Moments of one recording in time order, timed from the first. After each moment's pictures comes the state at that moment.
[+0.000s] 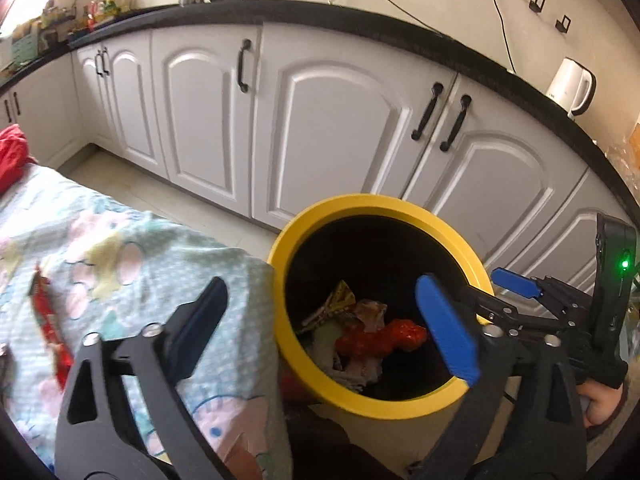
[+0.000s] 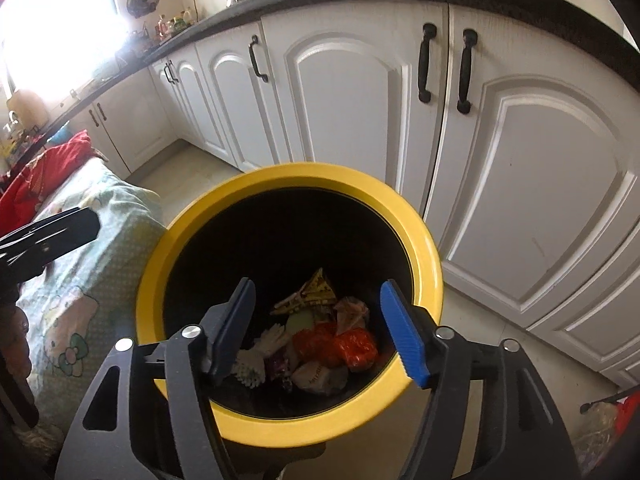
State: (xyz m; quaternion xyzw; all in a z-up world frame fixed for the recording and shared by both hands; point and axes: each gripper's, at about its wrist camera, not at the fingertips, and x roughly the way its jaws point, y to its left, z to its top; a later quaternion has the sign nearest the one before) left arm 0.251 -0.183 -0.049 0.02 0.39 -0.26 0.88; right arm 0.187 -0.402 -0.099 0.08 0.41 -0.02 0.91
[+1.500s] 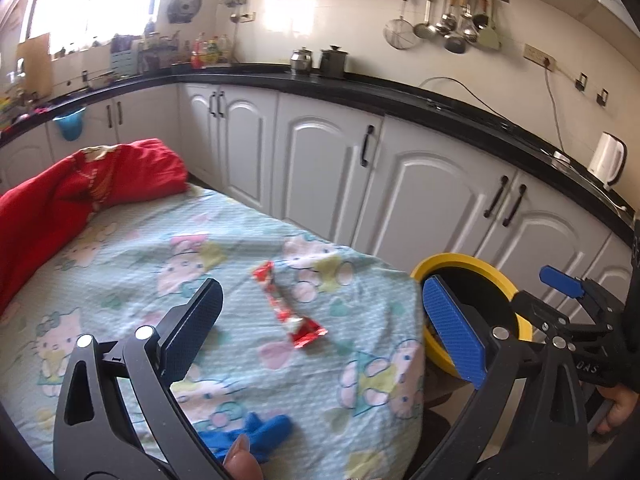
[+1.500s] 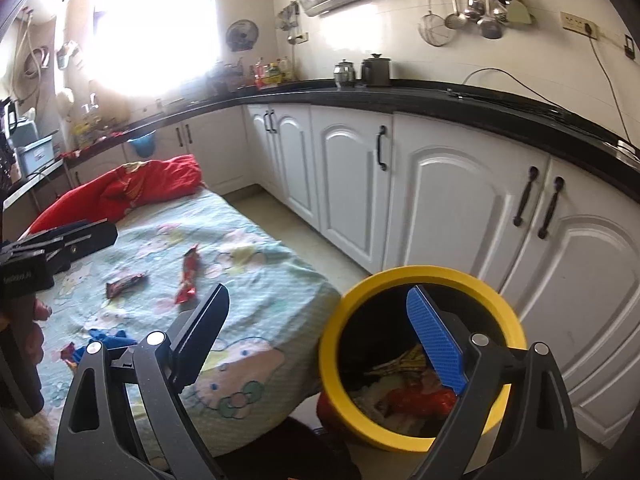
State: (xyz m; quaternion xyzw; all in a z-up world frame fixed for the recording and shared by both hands) left arm 0.180 0.000 0.029 -0.02 0.30 -0.12 0.95; right arm 0.151 -0.253 -0.004 0.01 0.29 0.09 0.95
